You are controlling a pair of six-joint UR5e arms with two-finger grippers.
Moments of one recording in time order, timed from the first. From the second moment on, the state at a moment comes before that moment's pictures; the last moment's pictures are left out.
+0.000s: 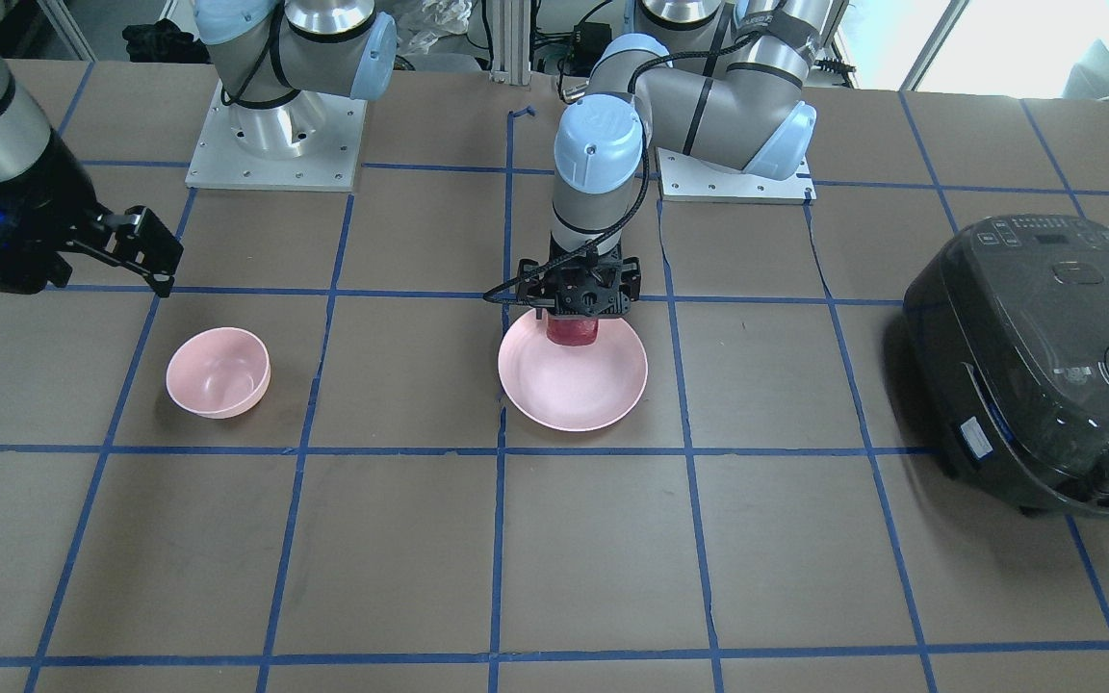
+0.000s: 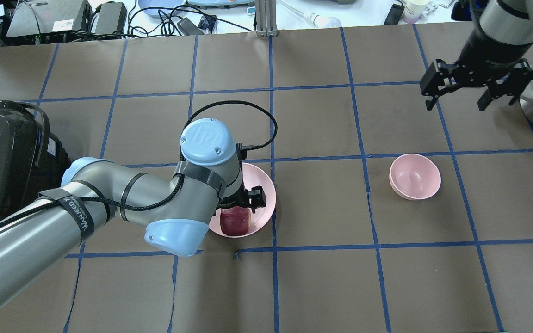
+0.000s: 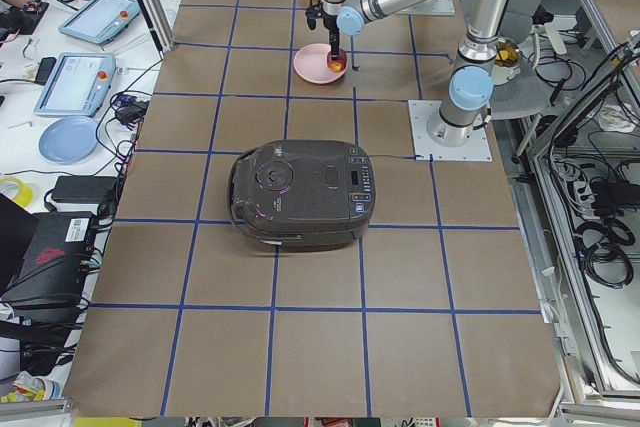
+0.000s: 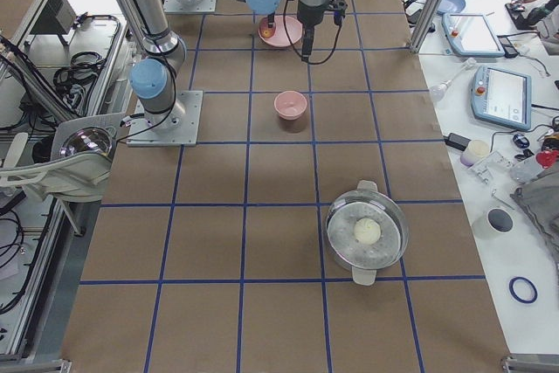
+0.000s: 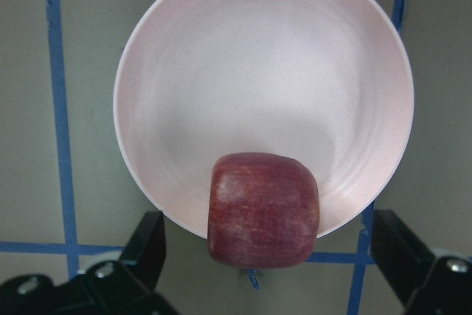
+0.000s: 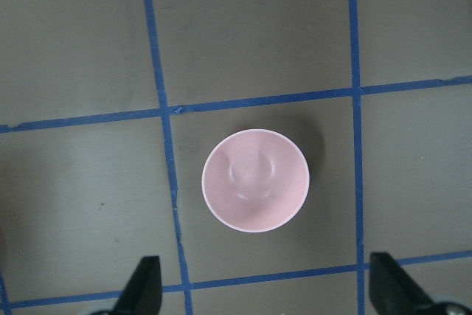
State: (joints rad) left arm -1.92 -1.75 -2.09 -0.93 1.57 -0.39; right arm 1.34 -1.53 1.64 -1.62 -1.60 -0.15
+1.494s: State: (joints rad) left arm -1.91 -1.77 -1.86 -1.06 1.57 -0.39; right arm 1.21 -1.26 1.97 -1.99 -1.53 -0.23
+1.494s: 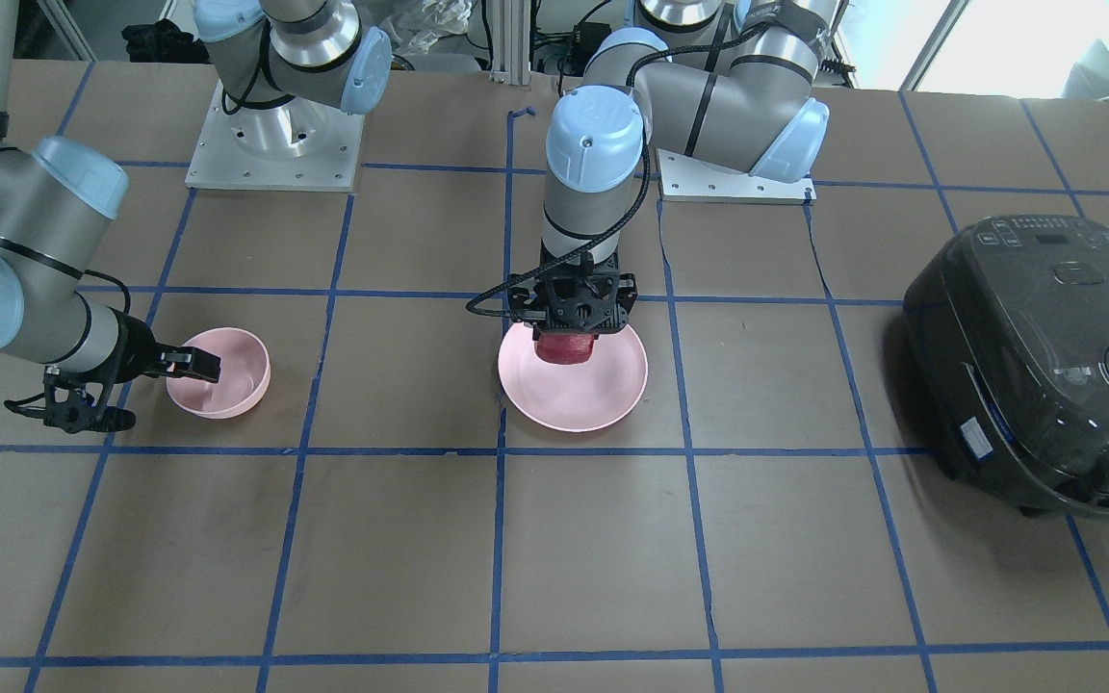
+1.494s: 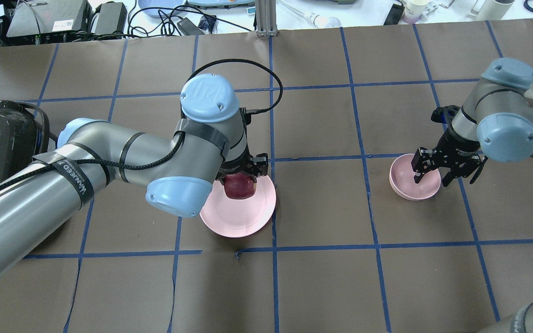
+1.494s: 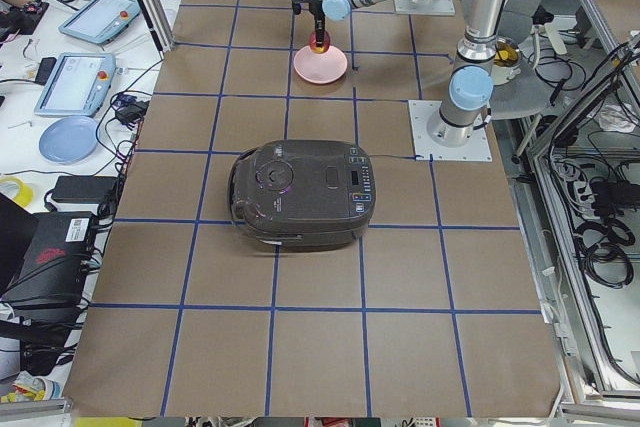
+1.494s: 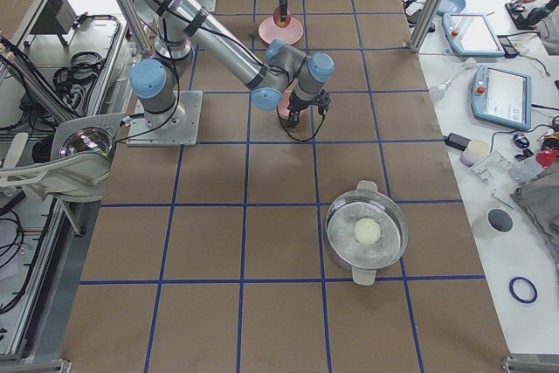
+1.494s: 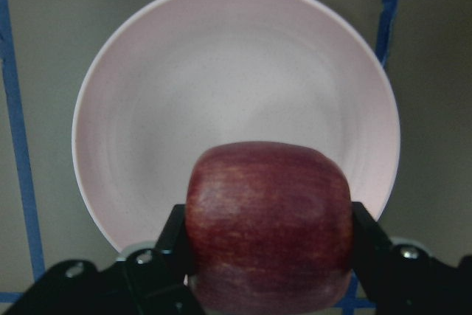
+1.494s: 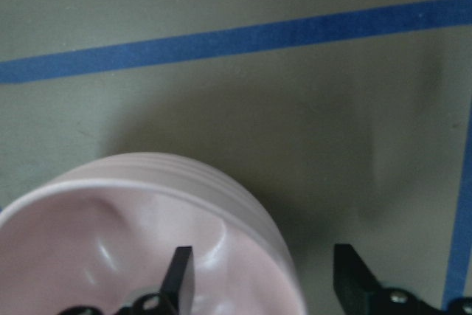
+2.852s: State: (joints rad) left arm -1.88 -1.79 -1.67 -1.22 1.56 -0.48; right arm 1.48 -1.33 1.95 -1.91 -1.33 0.09
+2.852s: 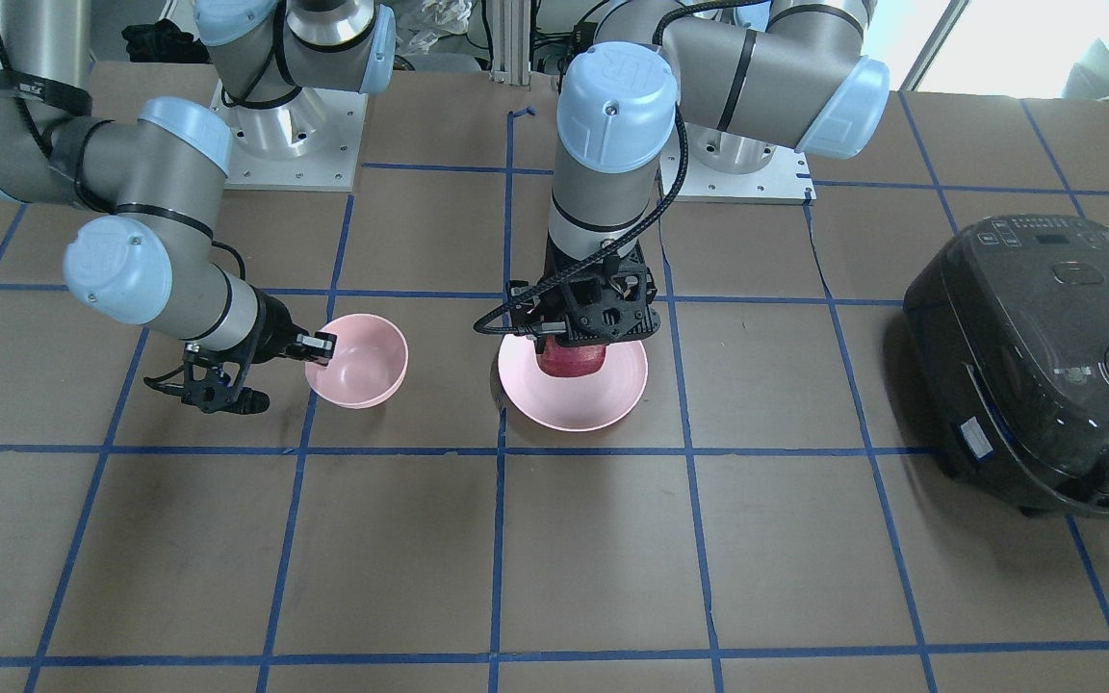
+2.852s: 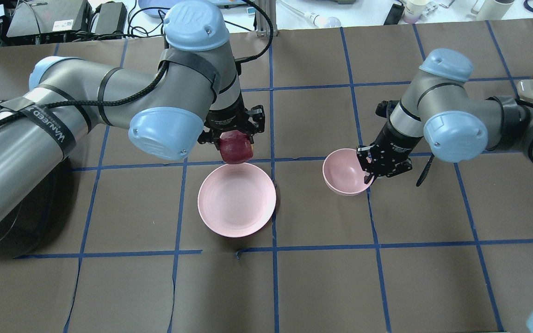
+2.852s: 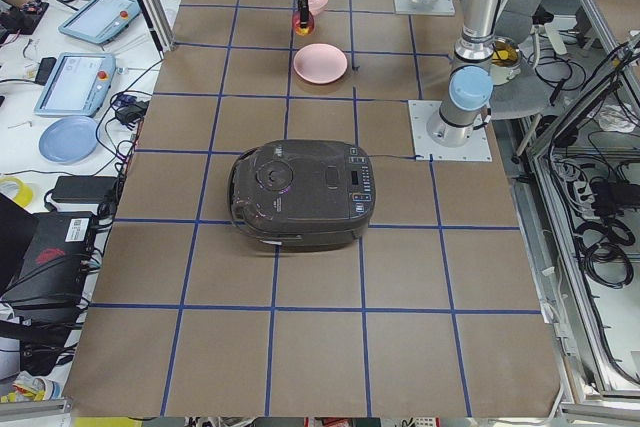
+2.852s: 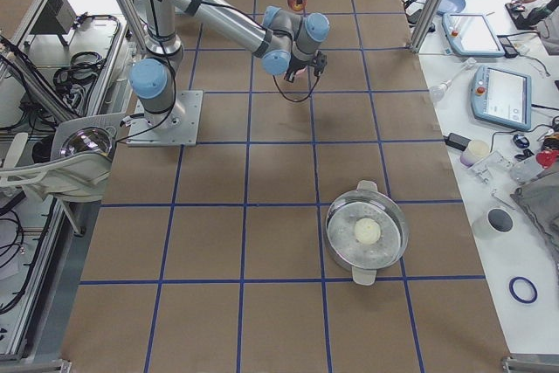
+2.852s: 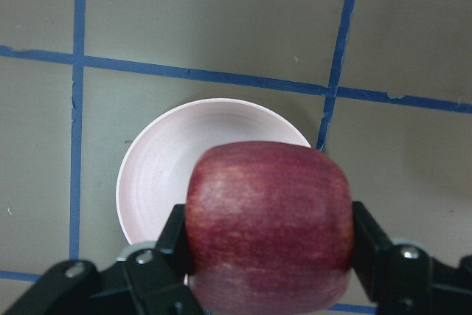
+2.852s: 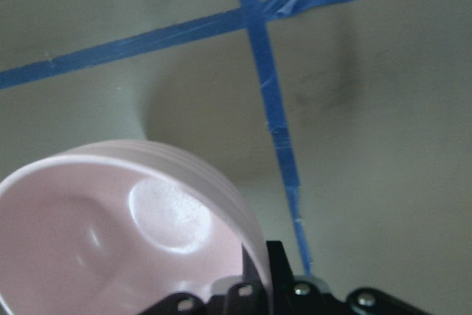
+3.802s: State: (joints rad) left arm -1.91 -1.82 -1.67 -1.21 1.56 -0.62; right arm 1.53 -1.28 2.00 -1.96 -1.20 0.09
